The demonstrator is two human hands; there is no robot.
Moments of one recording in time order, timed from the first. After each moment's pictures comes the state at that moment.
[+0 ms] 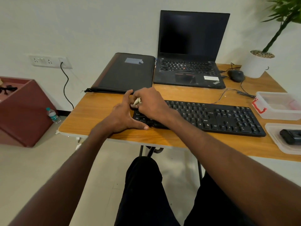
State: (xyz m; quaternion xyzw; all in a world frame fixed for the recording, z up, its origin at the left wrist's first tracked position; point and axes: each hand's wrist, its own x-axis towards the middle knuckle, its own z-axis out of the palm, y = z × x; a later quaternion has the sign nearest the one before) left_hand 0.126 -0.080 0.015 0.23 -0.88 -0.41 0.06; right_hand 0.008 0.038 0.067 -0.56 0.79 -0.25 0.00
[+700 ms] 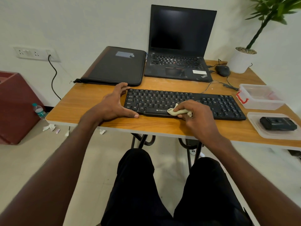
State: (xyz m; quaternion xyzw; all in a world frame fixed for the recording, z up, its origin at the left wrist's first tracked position) left_hand 0.126 -0.081 0.013 0.20 -0.88 -0.43 0.07; right_hand -0.025 0.218 0.029 -0.43 0.84 -0.31 -0.05
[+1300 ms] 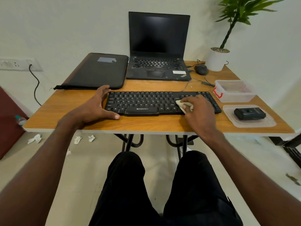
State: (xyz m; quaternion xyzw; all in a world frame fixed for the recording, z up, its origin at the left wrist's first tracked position) left_hand 0.127 -0.067 0.023 0.19 -0.87 -0.44 0.04; right_hand -0.057 0.267 0.029 -0.28 0.91 -0.27 -0.15
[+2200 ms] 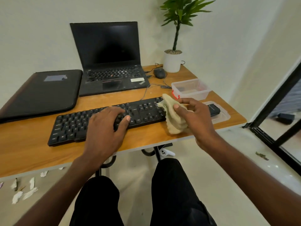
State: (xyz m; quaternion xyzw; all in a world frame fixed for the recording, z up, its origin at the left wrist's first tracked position) left_hand 0.041 0.117 0.024 0.09 -0.93 -0.21 0.29; right_hand -0.085 0.368 0.054 -0.10 0.78 -0.62 0.00
